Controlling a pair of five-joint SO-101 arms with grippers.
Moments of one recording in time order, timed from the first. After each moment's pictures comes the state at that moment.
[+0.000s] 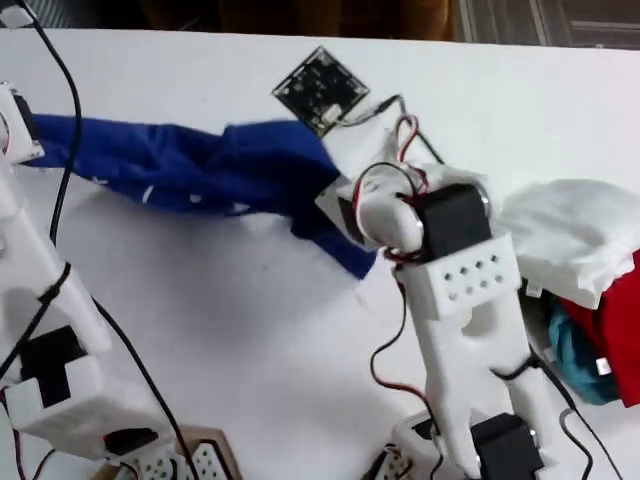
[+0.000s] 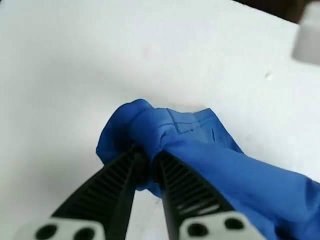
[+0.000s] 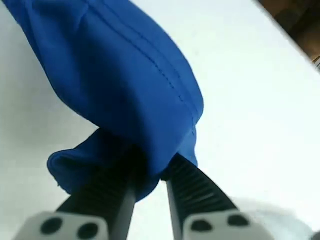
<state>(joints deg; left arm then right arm) -31.9 4.1 -48.1 101.5 1.4 -25.8 -19.6 -6.7 89.2 26.8</state>
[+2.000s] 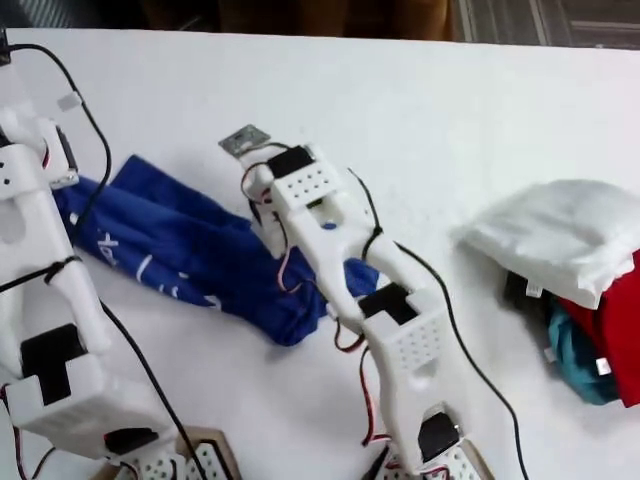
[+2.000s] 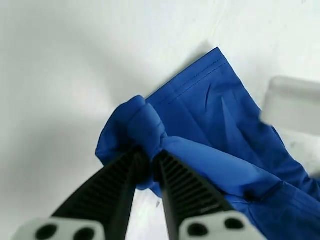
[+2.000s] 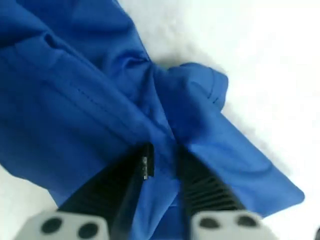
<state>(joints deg) -31.3 4.2 -20.1 89.3 1.4 -34.1 34.2 -22.2 83.3 10.9</state>
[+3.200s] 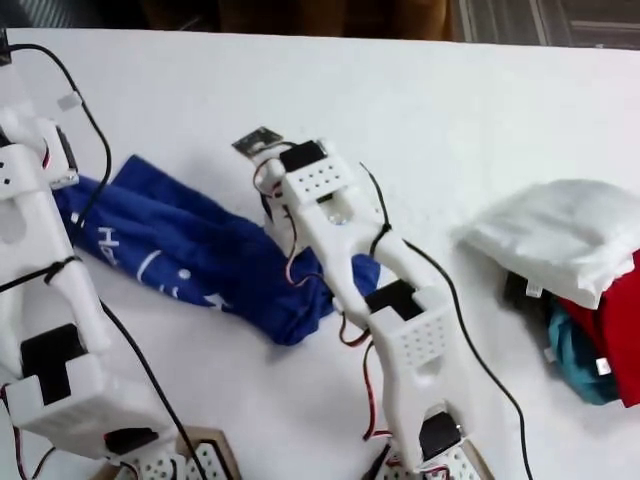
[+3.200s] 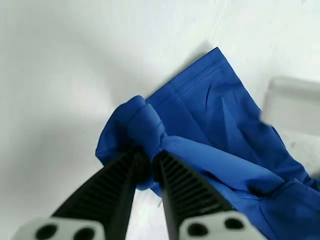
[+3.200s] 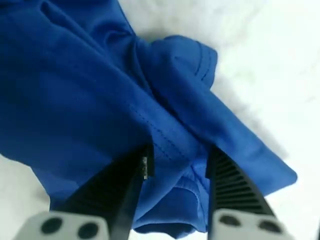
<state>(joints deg) -31.3 4.2 -20.1 89.3 1.4 -31.5 34.5 -22.2 87.4 12.8</state>
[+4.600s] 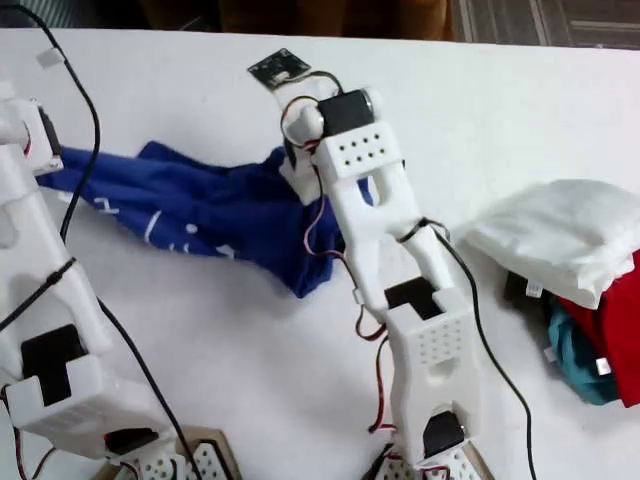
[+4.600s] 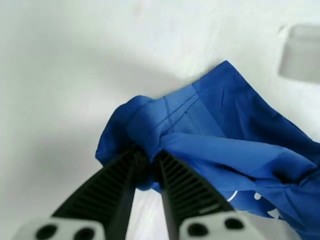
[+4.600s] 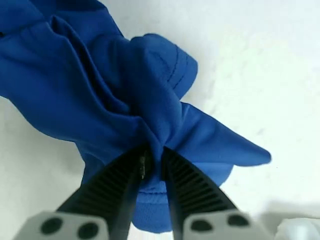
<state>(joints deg) -31.3 4.2 -36.2 98.6 -0.4 -25.9 31.3 -47.2 100.0 17.1</state>
